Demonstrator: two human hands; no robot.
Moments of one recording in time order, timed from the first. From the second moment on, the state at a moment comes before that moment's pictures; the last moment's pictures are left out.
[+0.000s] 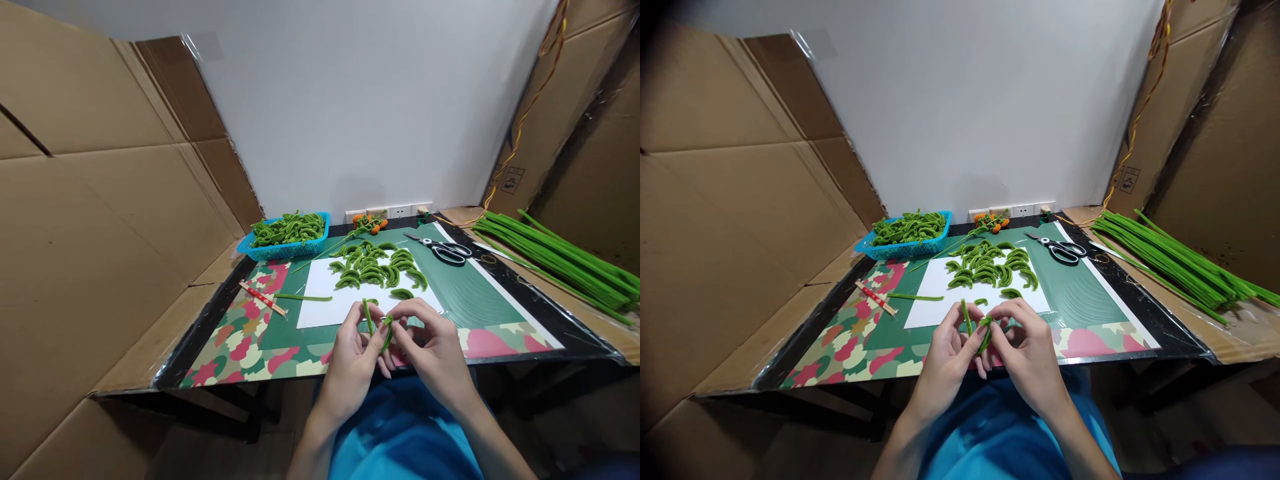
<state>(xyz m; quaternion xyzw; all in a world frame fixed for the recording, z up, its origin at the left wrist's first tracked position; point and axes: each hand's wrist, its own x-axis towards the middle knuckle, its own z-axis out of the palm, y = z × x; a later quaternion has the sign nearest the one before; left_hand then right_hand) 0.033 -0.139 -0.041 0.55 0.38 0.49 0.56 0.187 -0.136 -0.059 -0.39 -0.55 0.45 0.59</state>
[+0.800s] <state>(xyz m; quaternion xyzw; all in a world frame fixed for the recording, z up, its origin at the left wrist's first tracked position) 0.028 -0.137 -0.044 0.58 0.43 0.46 0.51 0.192 -0.133 -0.062 -0.37 -0.49 0.50 0.61</state>
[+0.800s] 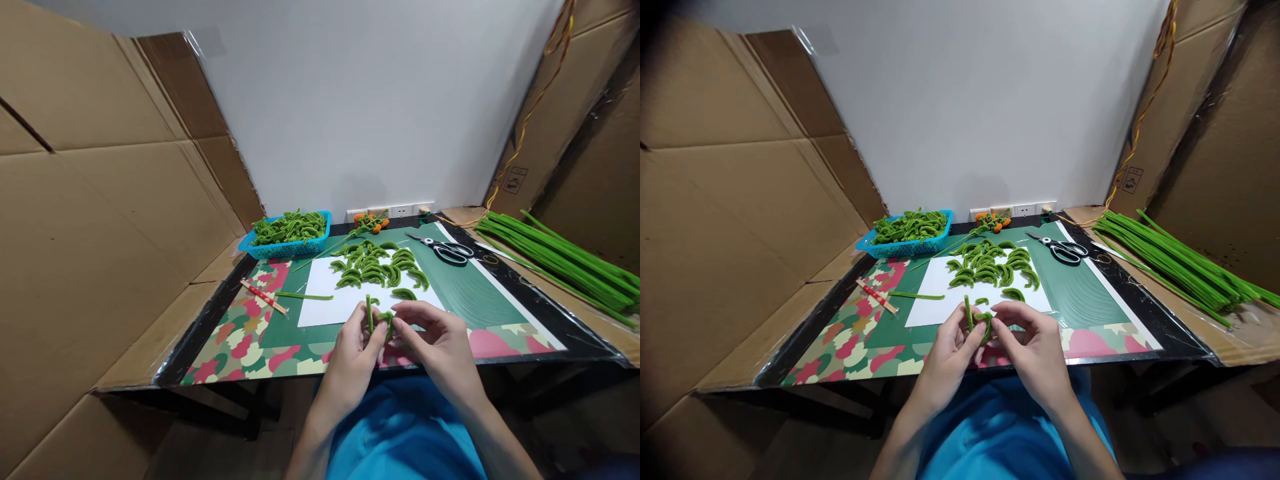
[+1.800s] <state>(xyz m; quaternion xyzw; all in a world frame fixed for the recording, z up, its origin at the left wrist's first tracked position) 0.024 -0.141 -0.040 0.67 0.44 0.38 0.46 0.183 -0.139 -0.079 -0.37 -0.55 0.29 0.69</state>
